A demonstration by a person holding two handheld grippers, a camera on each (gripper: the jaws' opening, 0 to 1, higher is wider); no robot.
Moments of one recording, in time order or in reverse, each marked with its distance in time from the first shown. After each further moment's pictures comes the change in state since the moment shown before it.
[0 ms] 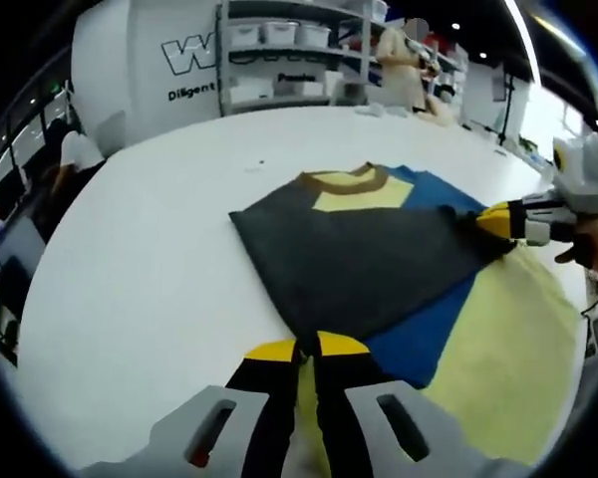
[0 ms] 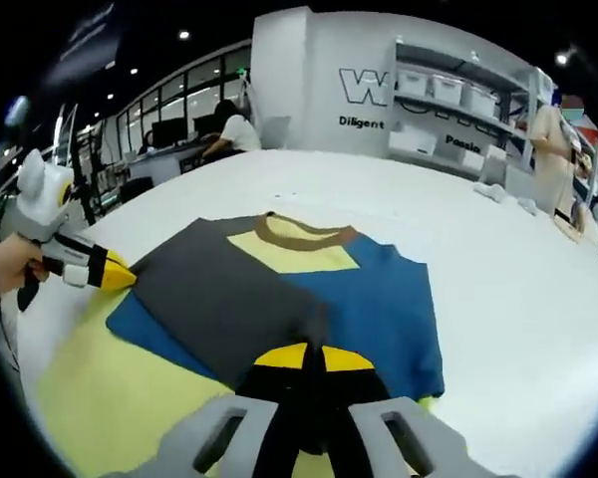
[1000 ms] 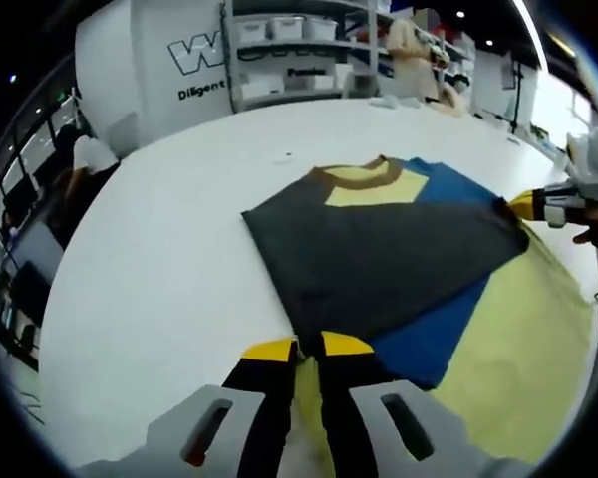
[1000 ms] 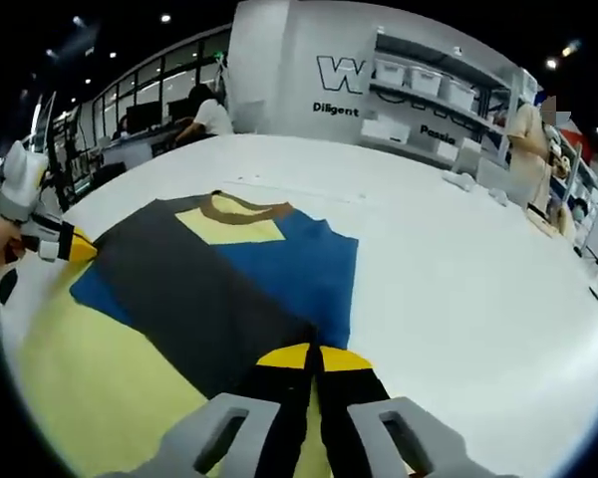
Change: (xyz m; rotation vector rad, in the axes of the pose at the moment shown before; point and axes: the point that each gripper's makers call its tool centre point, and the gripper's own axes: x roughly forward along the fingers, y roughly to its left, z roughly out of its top) left arm -0.012 0.032 -0.008 0.038 0.024 0.086; right arm -0.015 -0.027 -0.012 -0.082 0.050 -0.097
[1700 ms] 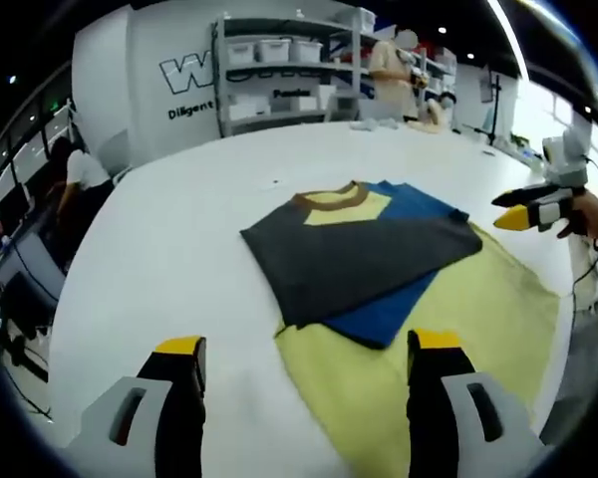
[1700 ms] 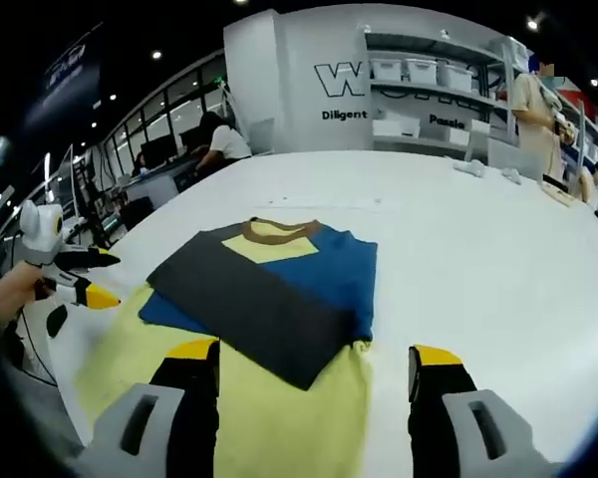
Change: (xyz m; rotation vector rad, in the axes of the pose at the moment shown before) left arm -0.070 -0.010 -0.002 0.029 -0.092 -0.082; right arm -0.063 0.025 0.004 0.147 -0.016 0.183
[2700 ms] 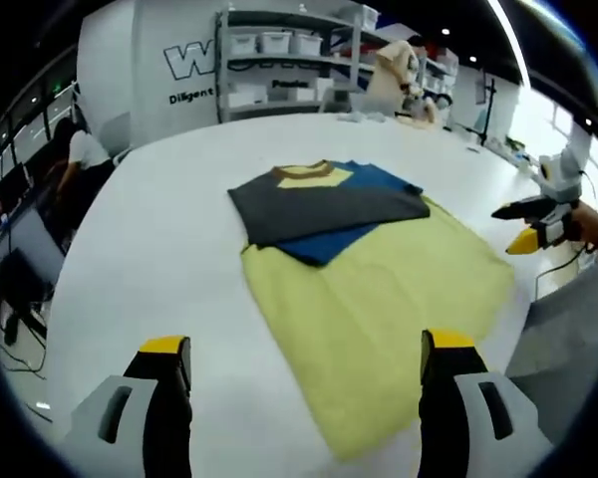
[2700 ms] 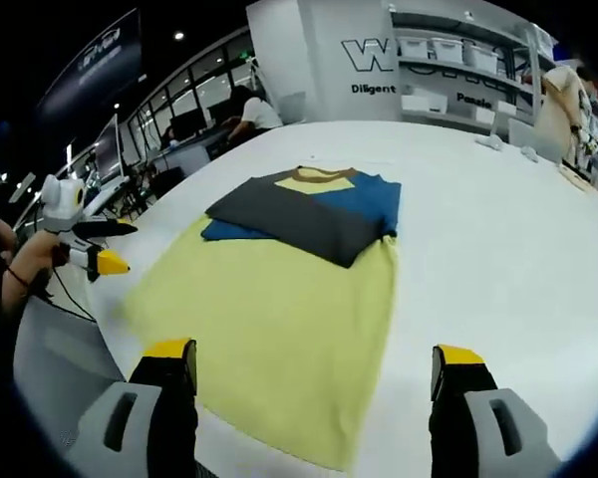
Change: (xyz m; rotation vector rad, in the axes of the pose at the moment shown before) left arm -0.076 -0.043 -0.061 -0.056 0.054 -0.033; right arm -0.083 0.033 -0.088 -0.049 0.134 0.101
